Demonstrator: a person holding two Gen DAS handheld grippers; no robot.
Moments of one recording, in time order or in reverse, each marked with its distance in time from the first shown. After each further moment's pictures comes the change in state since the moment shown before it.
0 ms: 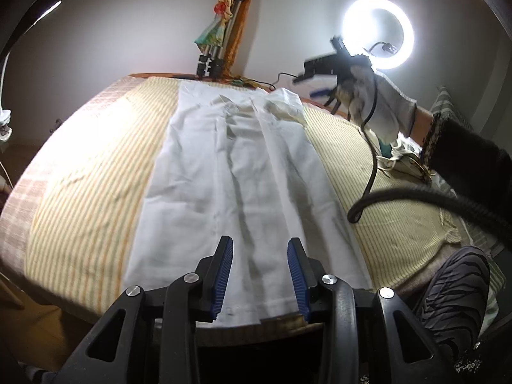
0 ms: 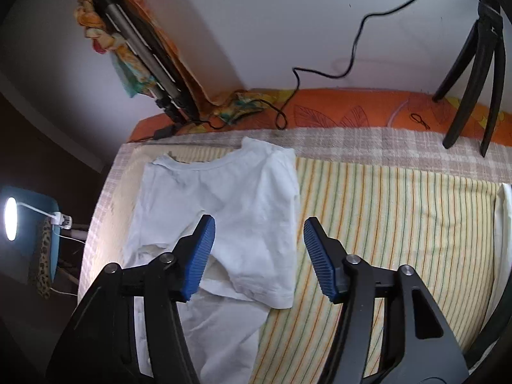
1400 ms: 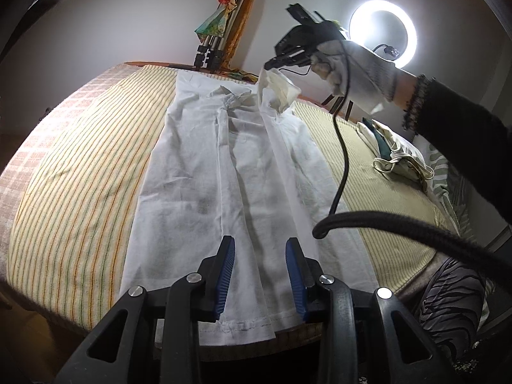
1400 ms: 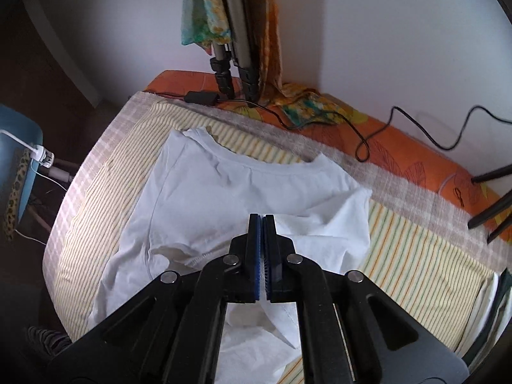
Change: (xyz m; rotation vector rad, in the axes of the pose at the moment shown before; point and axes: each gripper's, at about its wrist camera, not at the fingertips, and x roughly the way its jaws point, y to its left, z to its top) left arm 0.022 0.022 0.004 -0.025 0.018 -0.069; right arm 0.035 0.120 0.033 -0.362 0.095 -0.058
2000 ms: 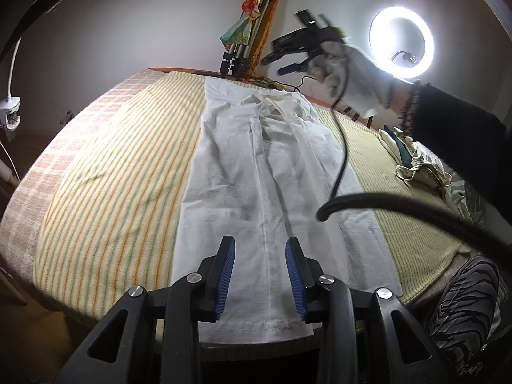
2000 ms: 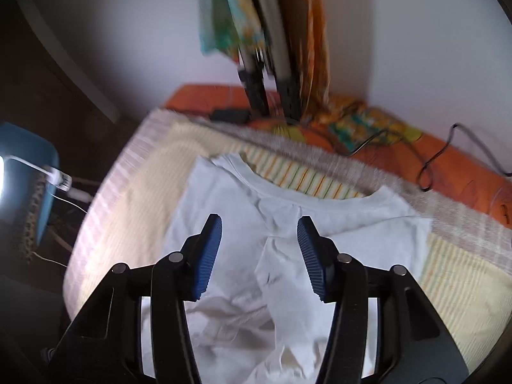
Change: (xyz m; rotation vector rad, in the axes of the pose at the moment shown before) left arm -0.016 0.017 0.002 -0.010 -0.024 0.102; right arm -0.005 0.004 0.015 0.099 -0.105 0.165
